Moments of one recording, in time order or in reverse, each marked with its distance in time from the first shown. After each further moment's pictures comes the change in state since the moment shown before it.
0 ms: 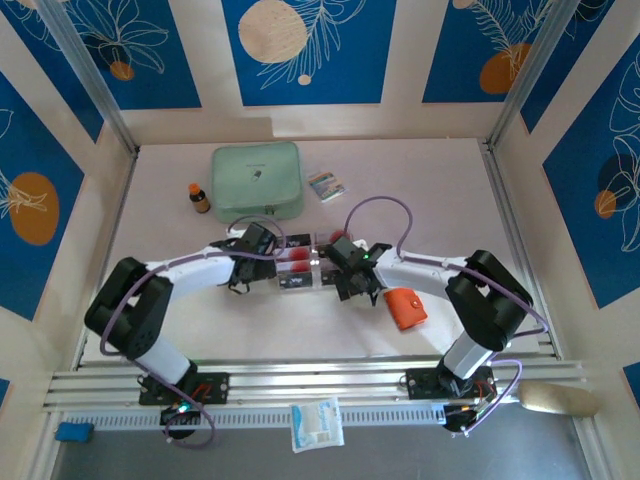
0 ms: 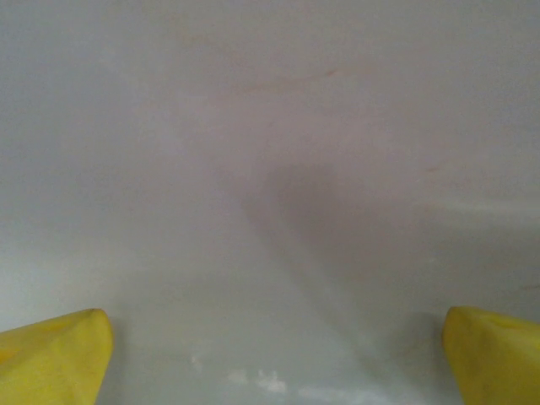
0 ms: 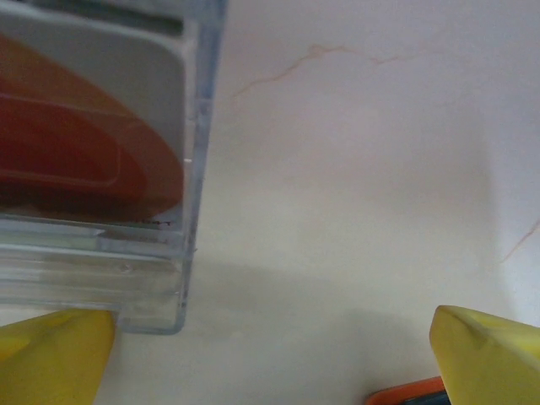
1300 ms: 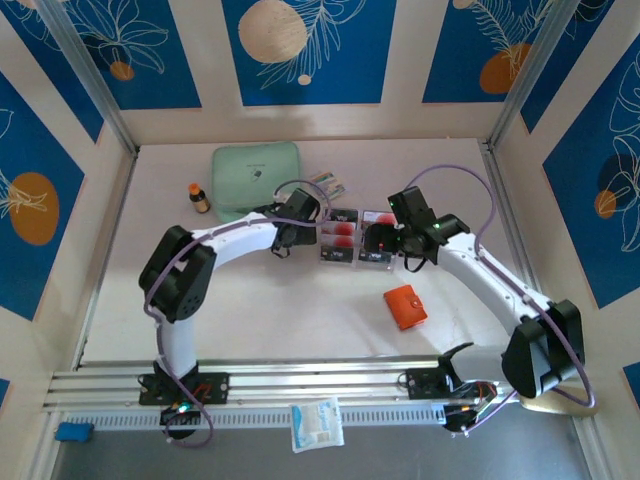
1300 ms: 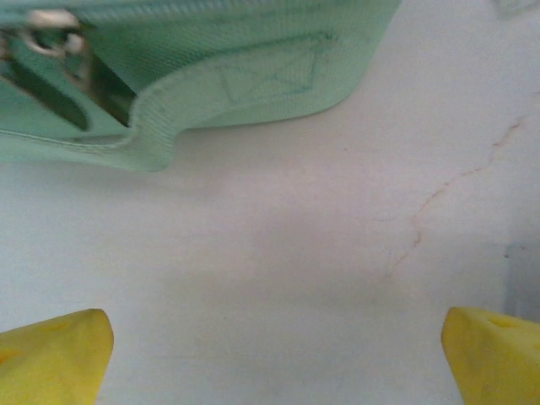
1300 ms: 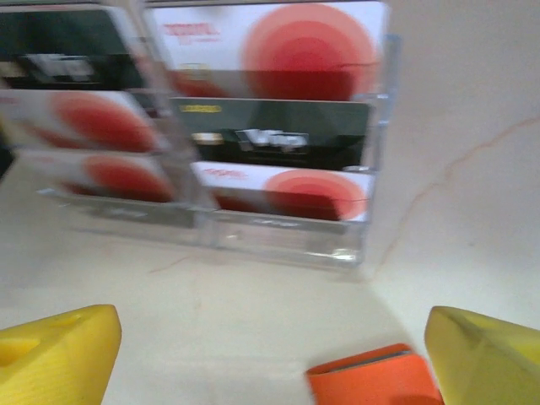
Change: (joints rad) left arm -0.094 0.299 0.480 -0.050 -0.041 0.077; right arm -0.343 -0.349 0.108 -0.109 -0.317 -0.009
